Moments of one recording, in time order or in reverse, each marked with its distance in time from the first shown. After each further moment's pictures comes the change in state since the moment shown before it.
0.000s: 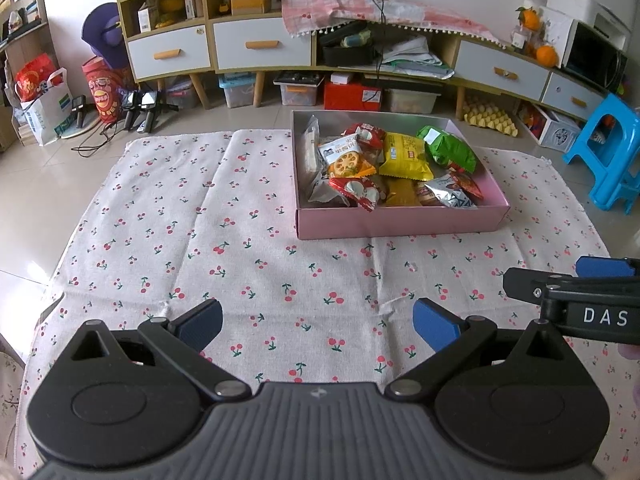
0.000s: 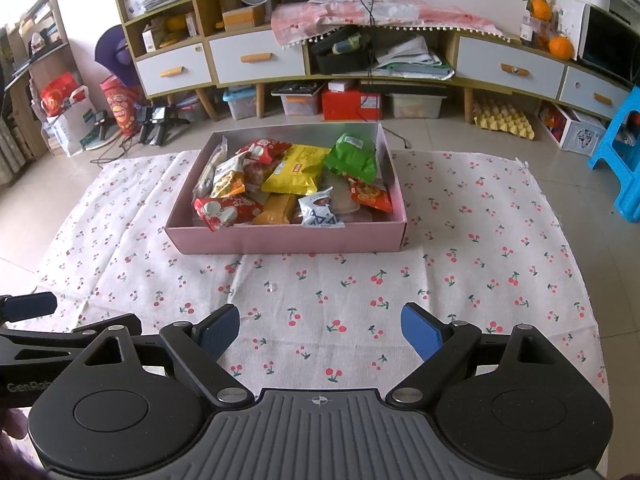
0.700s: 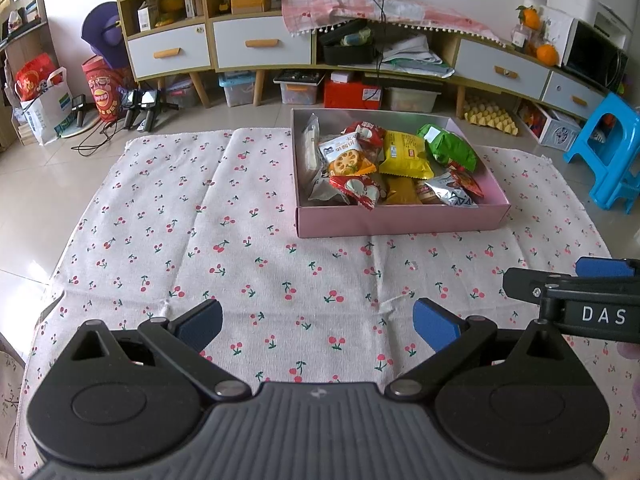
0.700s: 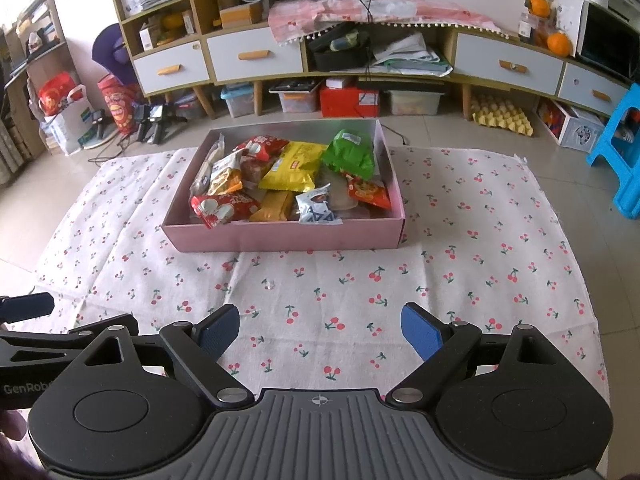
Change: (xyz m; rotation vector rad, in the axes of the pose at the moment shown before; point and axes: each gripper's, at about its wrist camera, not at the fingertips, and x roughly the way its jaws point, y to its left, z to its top) left arm 0.000 0.000 -0.001 -0.001 0.004 0.002; right arm 0.001 -0.001 0.000 0.003 0.008 -0.002
